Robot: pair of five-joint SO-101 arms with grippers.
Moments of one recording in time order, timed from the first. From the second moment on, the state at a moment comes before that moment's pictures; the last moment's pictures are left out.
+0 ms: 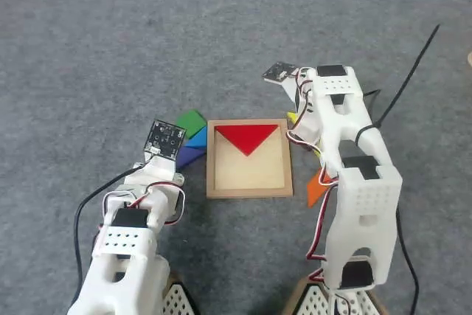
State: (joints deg) left arm -3.5 -54.7 89.5 31.4 -9.5; right arm -9.1 36.5 -11.6 77.1 42.0
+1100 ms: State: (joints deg) left arm -3.5 -54.7 89.5 31.4 -9.5; right arm -8.8 30.8 -11.3 77.8 41.3
